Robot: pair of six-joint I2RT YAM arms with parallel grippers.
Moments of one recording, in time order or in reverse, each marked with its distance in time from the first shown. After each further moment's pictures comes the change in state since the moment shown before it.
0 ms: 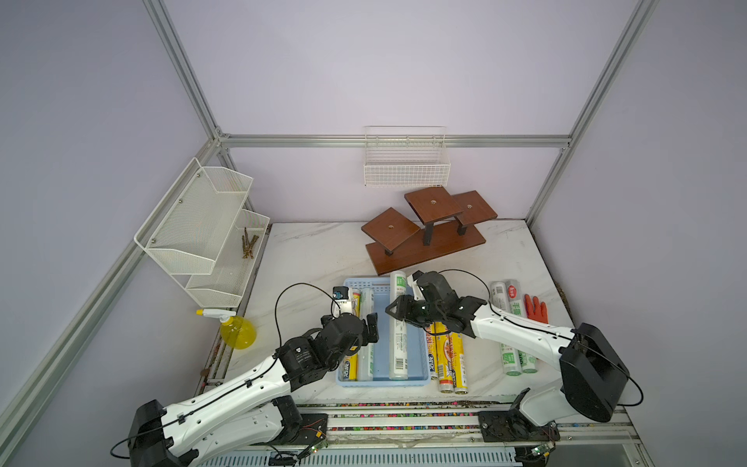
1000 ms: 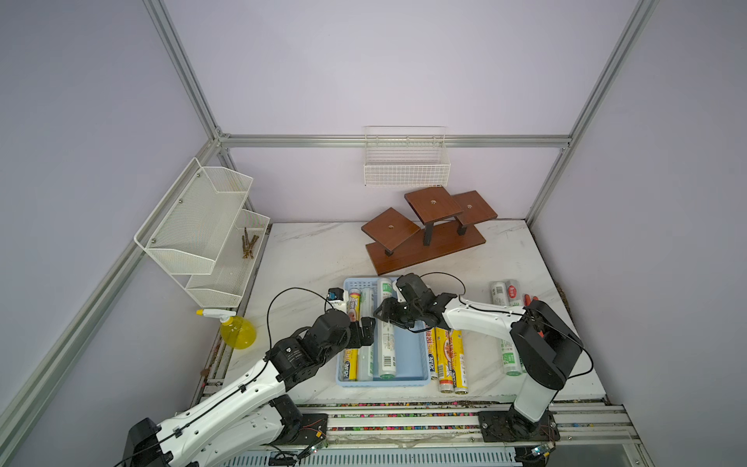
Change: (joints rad) left arm 0.127 -0.058 -0.052 0.000 0.262 0.000; right arm 0.022 0.253 0.116 0.042 -0.007 0.005
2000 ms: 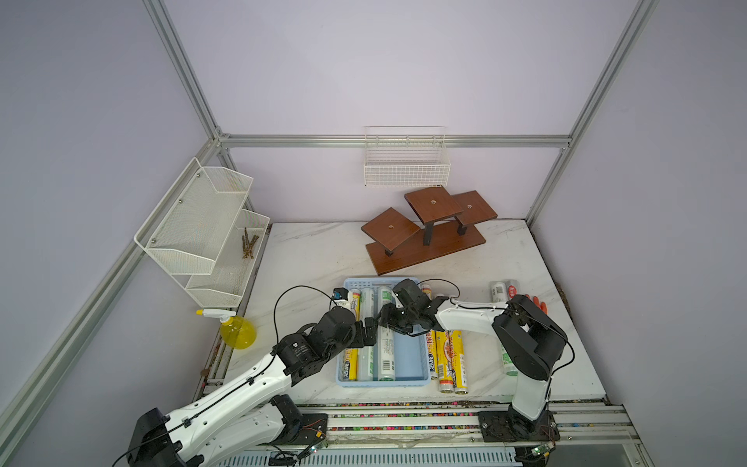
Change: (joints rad) left arm 0.001 0.066 0.022 -0.016 0.016 0.000; right arm 0.000 0.084 -0.013 0.042 -0.010 0.035
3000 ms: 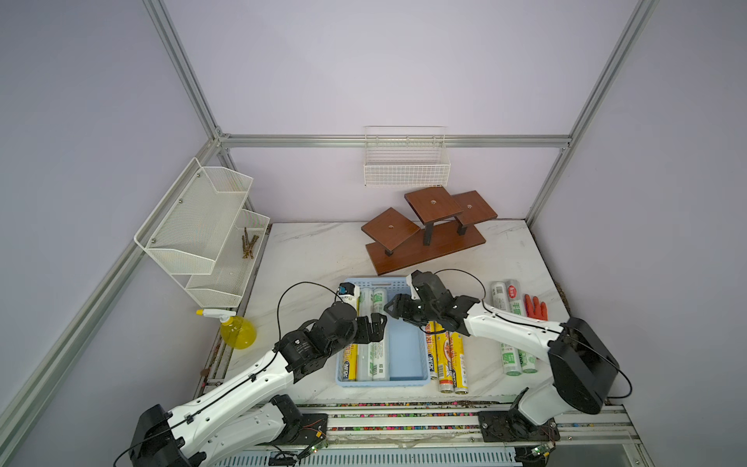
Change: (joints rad) left arm 0.000 0.056 0.051 0.126 0.108 0.012; right arm -0.039 -0.396 -0.085 -0.127 0.159 -0.095
